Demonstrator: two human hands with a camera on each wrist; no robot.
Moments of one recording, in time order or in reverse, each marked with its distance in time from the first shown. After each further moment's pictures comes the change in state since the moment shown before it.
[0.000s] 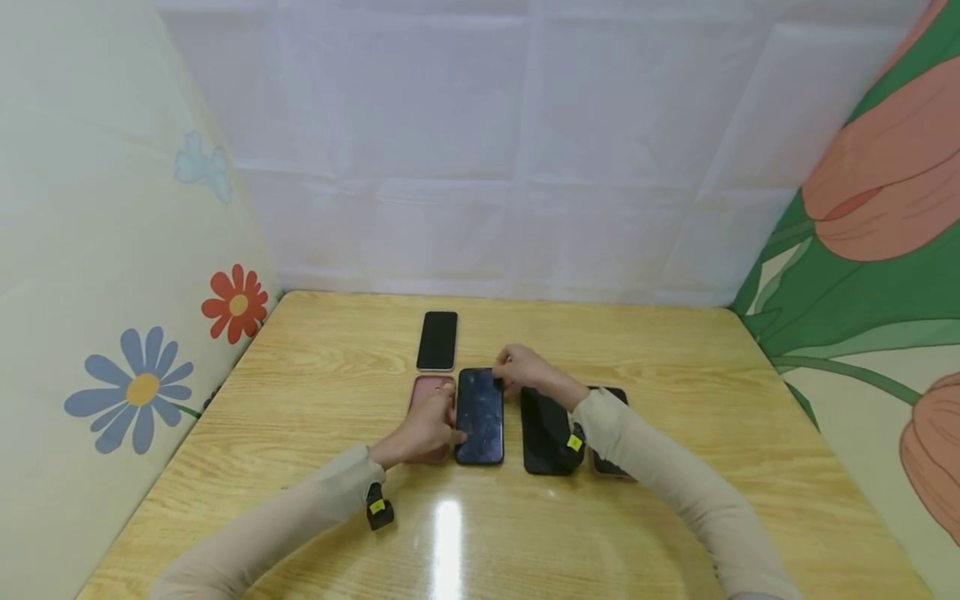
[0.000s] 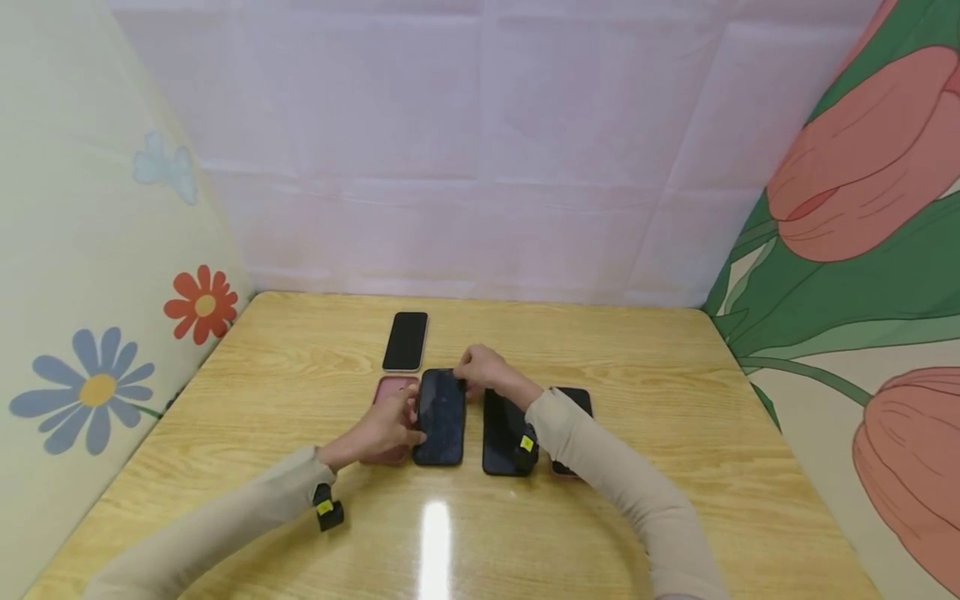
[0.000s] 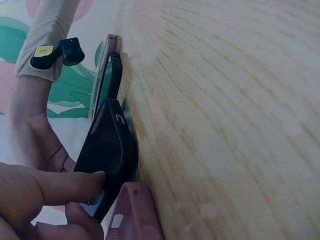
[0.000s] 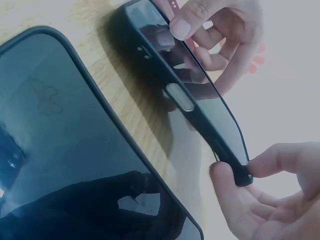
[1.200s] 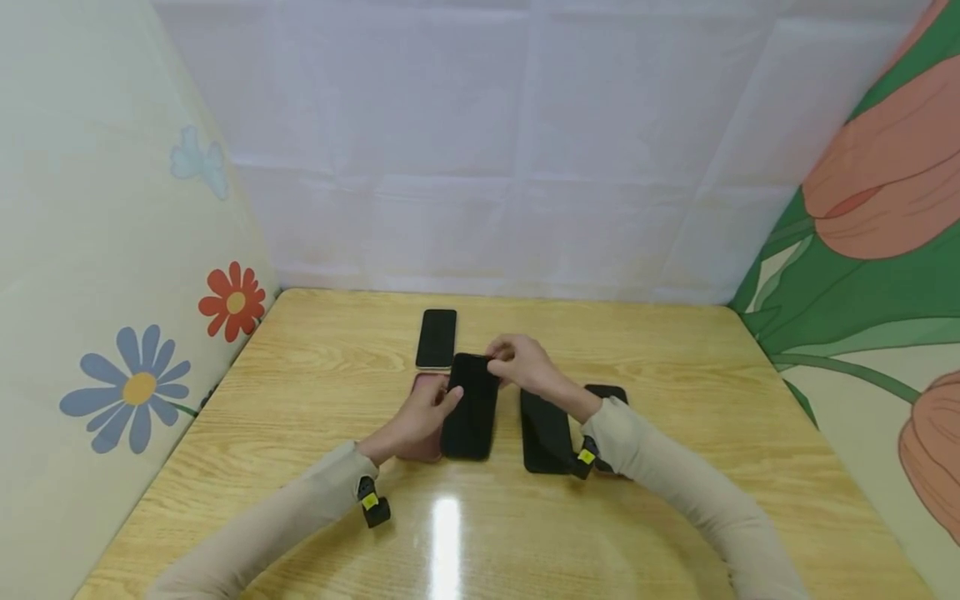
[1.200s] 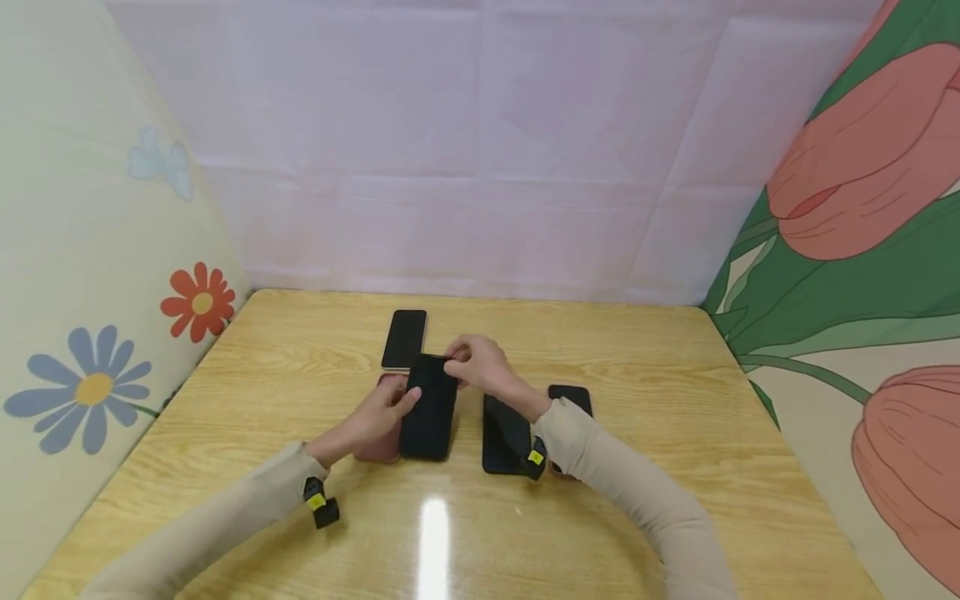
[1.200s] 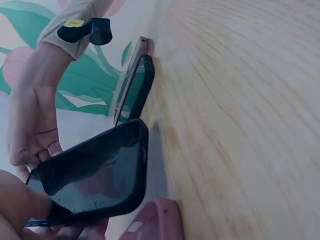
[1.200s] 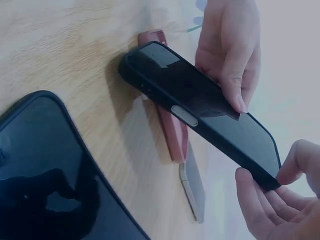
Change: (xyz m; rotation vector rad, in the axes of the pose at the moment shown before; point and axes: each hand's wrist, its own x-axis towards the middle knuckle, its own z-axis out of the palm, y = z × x) left_hand 0.004 -0.009 -0.010 -0.189 0.101 0.094; right_hand -0.027 -0.020 0.000 0.049 0.117 -0.229
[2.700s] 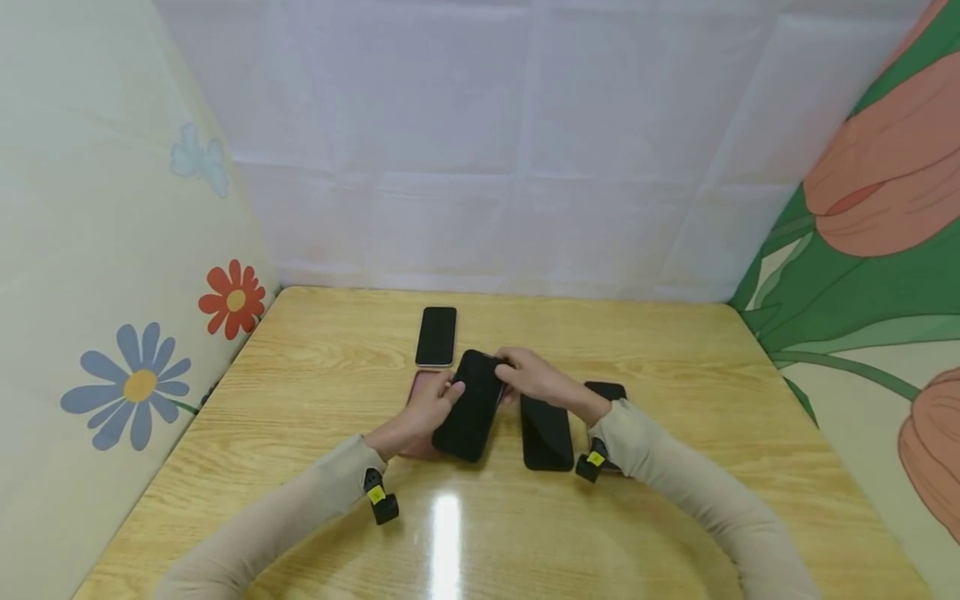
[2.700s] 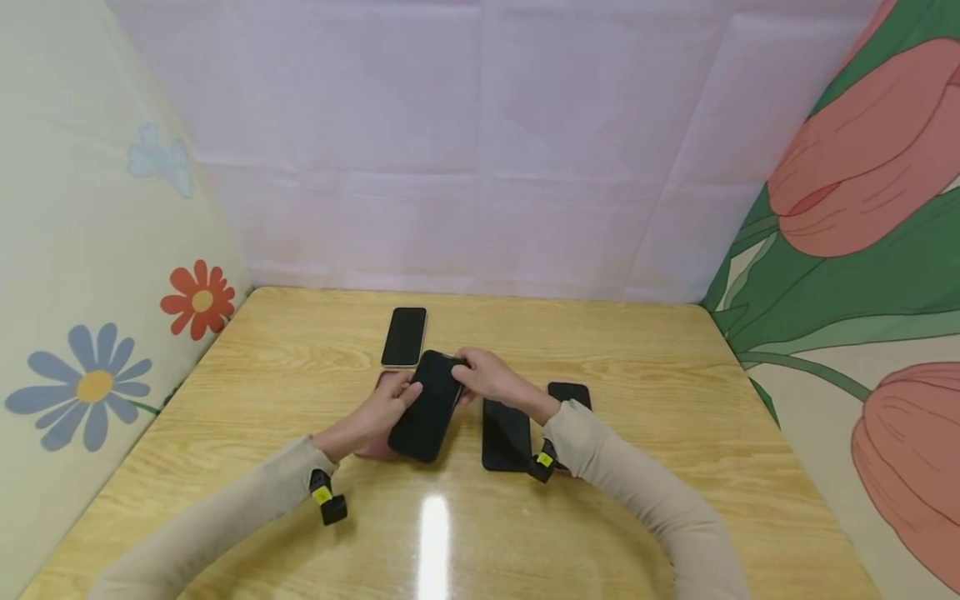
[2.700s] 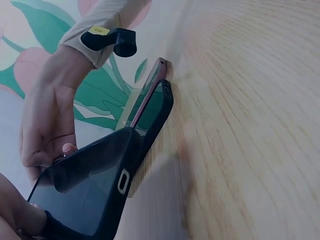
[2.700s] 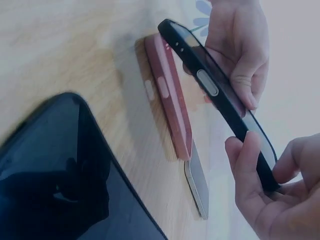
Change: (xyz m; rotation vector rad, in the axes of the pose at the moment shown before) left_hand 0.004 0.018 0.010 -0.122 0.045 -0.176; right_hand -0.013 0.009 -0.007 0.037 -0.228 0.027
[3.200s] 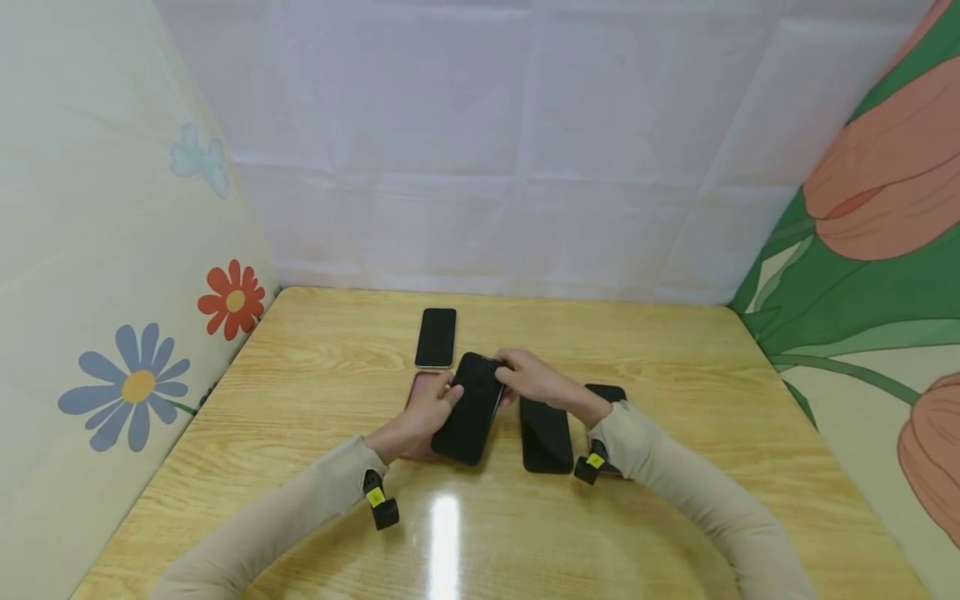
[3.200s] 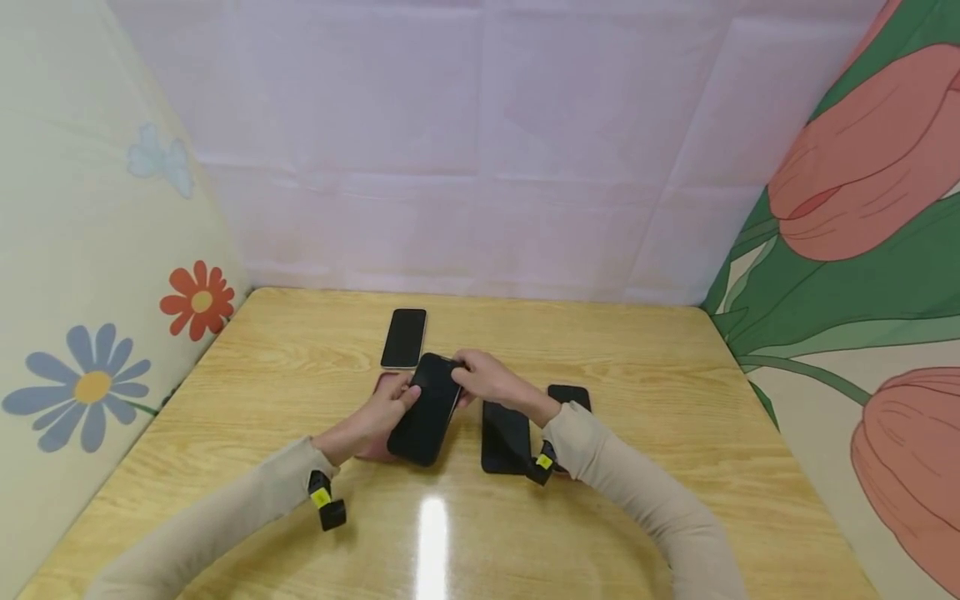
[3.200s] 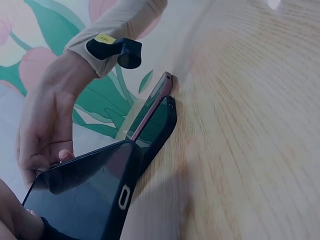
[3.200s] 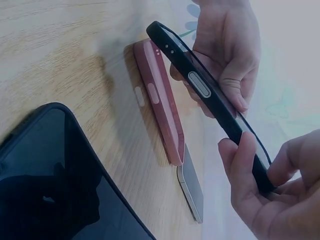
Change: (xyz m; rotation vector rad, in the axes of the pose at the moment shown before) left_hand -0.001 -0.001 -0.001 -0.043 -0.017 -0.084; right_hand 0.000 -0.005 0.000 0.029 -0.046 0.006
